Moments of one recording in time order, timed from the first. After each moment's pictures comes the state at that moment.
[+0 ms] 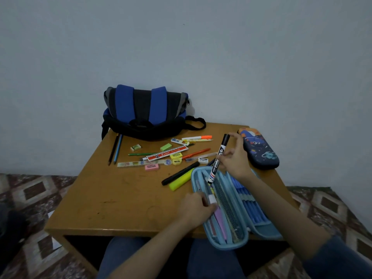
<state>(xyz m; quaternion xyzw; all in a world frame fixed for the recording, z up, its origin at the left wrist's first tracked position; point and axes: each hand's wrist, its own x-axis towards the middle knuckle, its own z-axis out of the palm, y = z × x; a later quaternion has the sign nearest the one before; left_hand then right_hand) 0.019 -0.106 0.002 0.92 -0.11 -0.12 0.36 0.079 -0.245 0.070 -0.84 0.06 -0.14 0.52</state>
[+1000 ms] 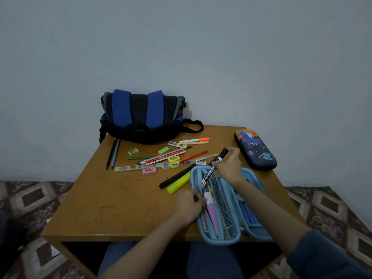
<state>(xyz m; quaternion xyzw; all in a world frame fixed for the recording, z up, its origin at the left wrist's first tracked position) 0.029 -0.100 0.009 0.89 -0.10 -0.09 0.43 0.087 -0.243 0.052 -0.80 0.18 -0.09 0.56</state>
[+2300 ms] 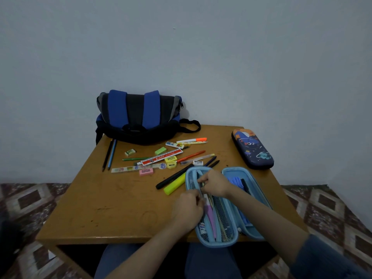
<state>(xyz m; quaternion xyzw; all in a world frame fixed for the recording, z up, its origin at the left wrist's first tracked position) 0.019 -0.107 0.006 0.92 -0.13 -0.01 0.37 0.066 -0.228 0.044 -0.96 -0.04 0.13 0.24</state>
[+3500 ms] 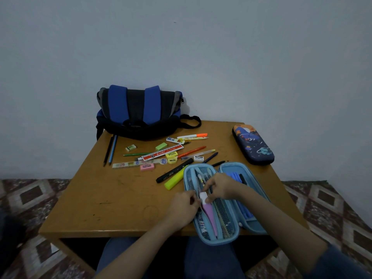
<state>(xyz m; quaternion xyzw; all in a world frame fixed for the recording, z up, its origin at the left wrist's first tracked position) 0.019 -0.089 -0.003 0.90 -0.14 -0.09 0.39 0.044 -0.239 0.055 -0.95 -0.07 0.22 0.21</state>
